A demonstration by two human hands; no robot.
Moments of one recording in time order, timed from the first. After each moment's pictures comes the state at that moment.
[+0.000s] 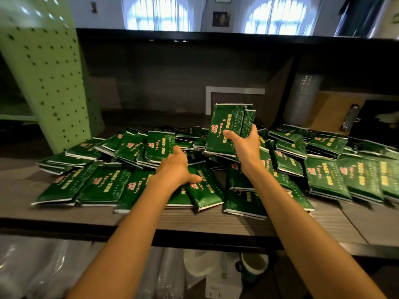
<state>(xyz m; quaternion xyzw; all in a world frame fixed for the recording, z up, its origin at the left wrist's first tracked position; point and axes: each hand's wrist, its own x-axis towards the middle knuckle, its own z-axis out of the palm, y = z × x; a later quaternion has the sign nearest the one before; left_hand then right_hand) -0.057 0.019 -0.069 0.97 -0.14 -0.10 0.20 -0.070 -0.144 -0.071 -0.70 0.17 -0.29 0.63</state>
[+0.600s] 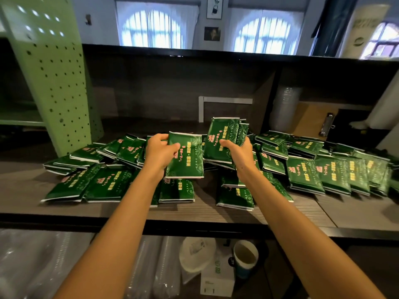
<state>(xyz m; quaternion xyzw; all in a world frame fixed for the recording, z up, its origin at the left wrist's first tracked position) -0.056 0.039 -0.053 0.74 -0.08 0.00 0.67 -0.109 -0.132 -0.065 -0.67 0.19 -0.25 0.67</state>
